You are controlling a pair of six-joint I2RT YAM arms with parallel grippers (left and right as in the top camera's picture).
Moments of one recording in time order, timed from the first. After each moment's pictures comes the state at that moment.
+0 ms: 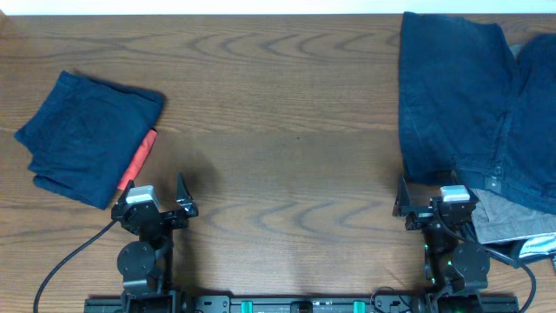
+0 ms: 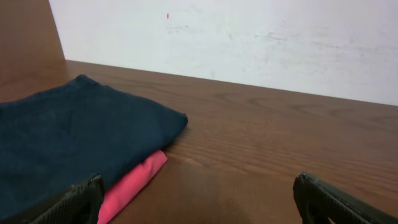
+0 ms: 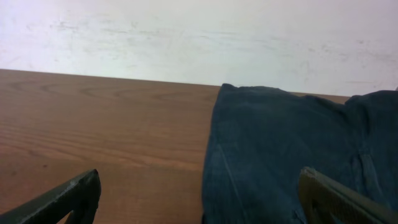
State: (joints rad) left arm 0.07 0.01 0.03 -0.13 -0.04 -0.11; right arm 0.08 0.01 0.01 -0.07 0.02 -0.03
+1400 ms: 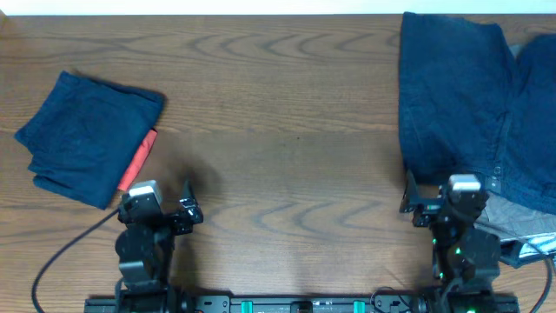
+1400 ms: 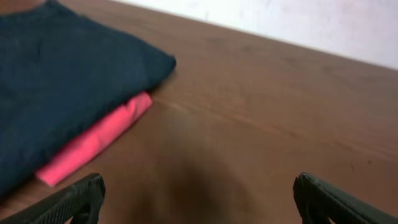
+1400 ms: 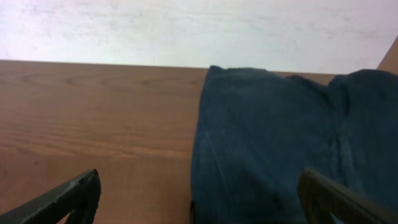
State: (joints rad) left arm 0.07 0.19 0.18 -0.36 0.02 -0.21; right arm 0.08 0.23 0.22 -0.20 0.08 -0.01
